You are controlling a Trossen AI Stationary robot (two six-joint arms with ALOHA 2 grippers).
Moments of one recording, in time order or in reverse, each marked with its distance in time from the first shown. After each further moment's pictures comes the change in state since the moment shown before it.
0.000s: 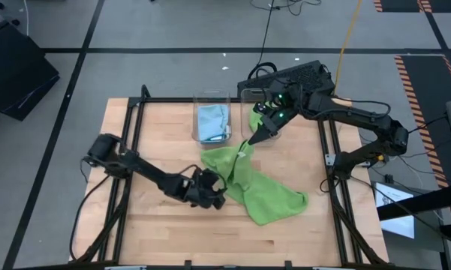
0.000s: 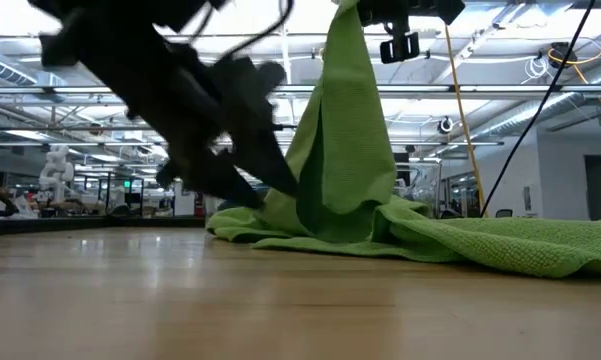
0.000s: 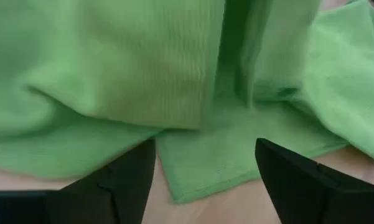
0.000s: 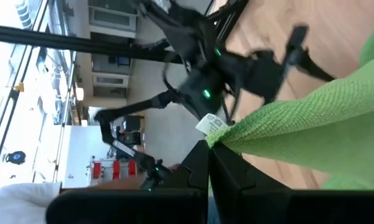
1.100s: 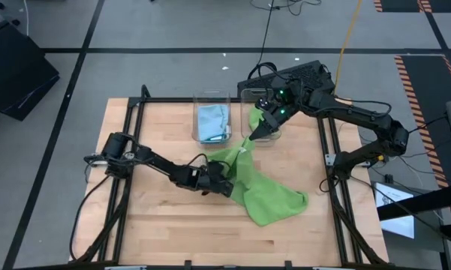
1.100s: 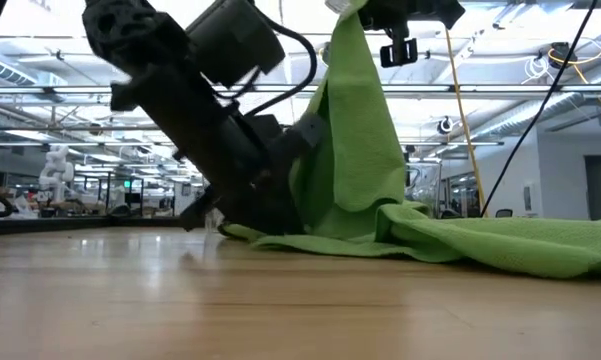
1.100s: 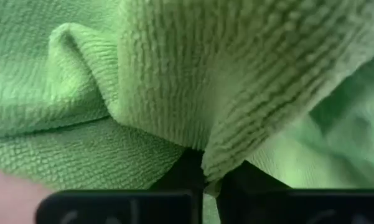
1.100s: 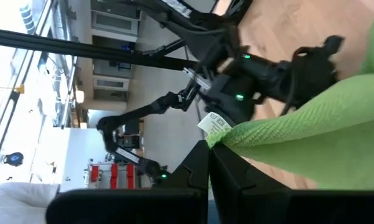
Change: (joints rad) left arm 0.145 0.100 0.040 0.036 0.199 -0.176; right arm -0.049 0.000 0.000 -0.010 -0.025 -0.047
